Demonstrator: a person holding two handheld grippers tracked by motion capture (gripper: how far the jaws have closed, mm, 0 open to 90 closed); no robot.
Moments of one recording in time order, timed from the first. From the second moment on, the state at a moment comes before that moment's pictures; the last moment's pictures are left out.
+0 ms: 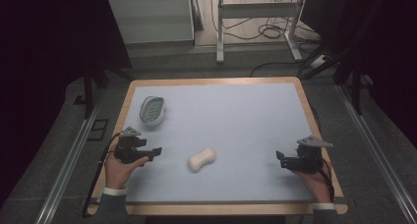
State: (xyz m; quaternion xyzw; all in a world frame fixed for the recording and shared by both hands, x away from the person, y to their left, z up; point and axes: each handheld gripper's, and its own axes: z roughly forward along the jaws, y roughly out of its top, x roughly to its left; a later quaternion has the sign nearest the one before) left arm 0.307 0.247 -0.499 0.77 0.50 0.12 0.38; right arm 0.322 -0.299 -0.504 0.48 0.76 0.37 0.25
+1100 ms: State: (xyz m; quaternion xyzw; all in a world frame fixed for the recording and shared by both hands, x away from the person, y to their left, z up) left arm 0.299 0.229 -0.476 0.79 0.47 0.13 0.37; right arm 0.317 -0.314 -0.504 0.49 0.75 0.37 0.25
